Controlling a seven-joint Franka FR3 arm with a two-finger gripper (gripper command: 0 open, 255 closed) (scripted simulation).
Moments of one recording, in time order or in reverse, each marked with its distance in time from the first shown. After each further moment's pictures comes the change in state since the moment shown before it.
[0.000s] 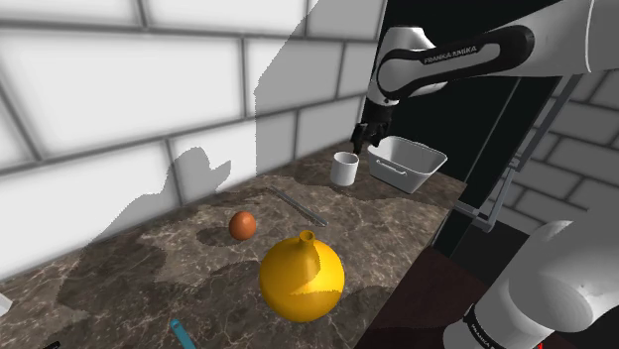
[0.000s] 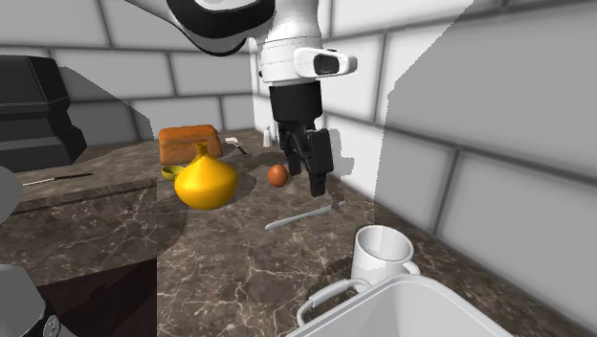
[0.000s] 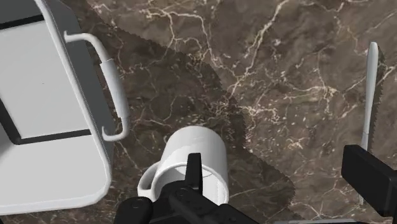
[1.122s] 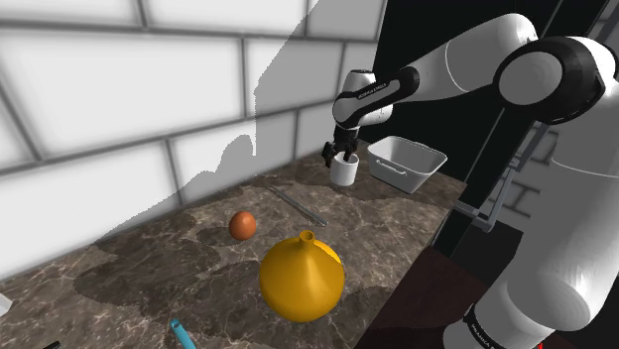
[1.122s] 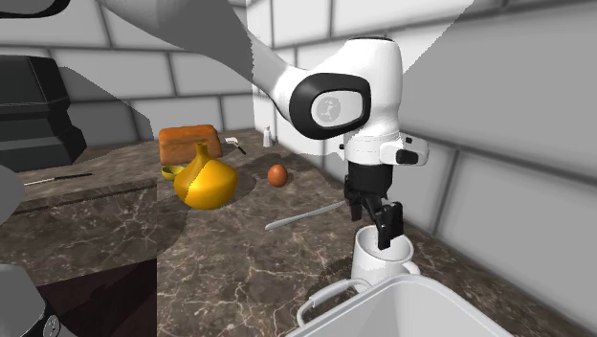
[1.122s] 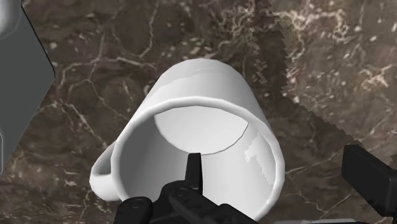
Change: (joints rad) arm -0.019 0.505 -0.022 0.276 0.097 0.232 -0.009
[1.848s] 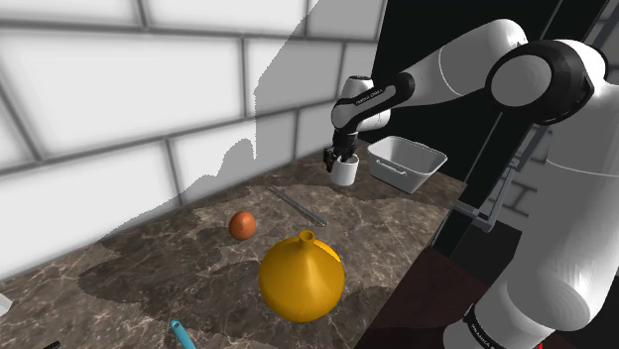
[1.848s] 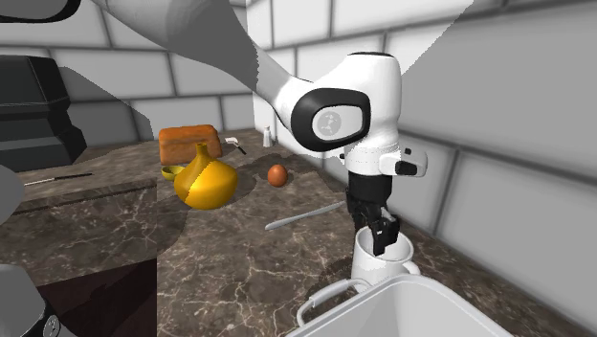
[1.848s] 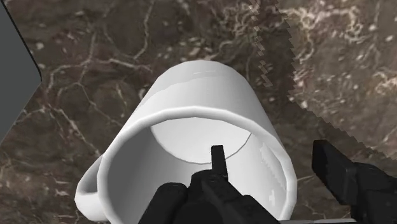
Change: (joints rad) arm -0.002 0.030 0.001 -0.009 0.005 0.039 -0.003
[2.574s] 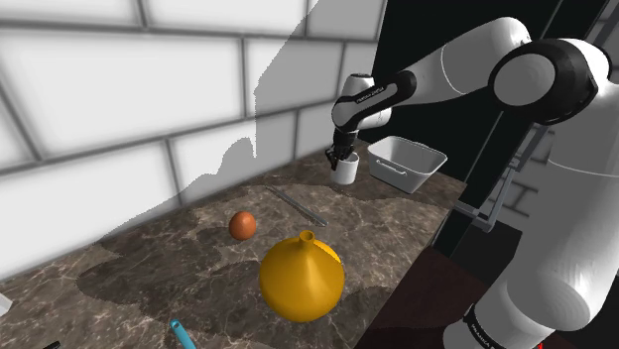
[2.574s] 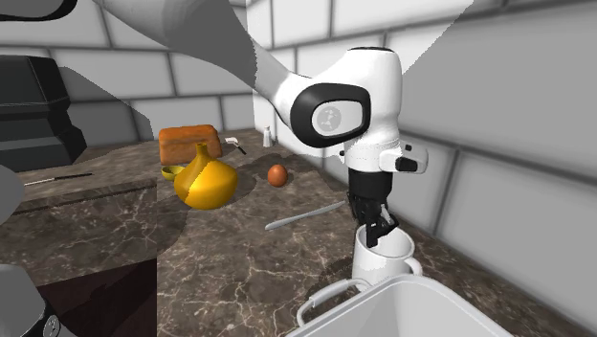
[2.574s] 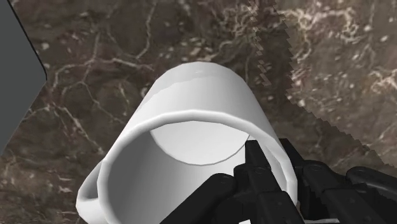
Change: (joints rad) arm 0.000 -0.011 -0.001 0.002 -0.001 -0.013 0.000
